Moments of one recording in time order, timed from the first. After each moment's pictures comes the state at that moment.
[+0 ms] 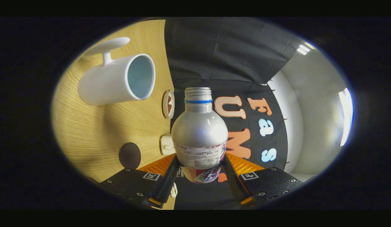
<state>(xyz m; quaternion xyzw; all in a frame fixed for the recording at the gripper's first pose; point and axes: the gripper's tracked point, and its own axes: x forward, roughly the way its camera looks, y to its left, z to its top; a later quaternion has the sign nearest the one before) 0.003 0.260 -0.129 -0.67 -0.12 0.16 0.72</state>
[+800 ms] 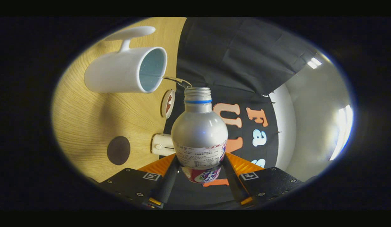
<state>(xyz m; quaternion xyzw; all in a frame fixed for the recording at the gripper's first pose) 0.015 0.265 -0.115 -0.71 -0.16 0.16 0.67</state>
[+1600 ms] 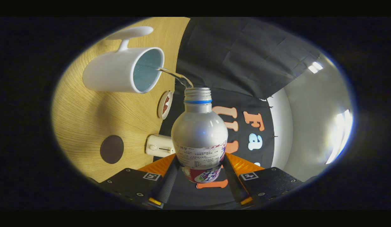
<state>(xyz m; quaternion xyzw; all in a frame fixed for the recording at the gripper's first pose) 0.023 0.270 -0.109 -0.72 -0.19 0.16 0.65</state>
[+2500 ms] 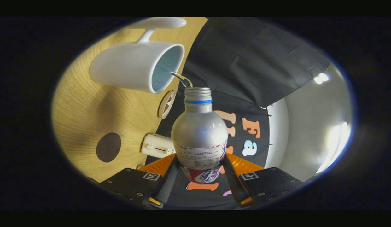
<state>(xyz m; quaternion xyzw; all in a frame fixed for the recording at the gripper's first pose) 0.018 0.282 -0.114 -0.74 -0.22 0.16 0.61</state>
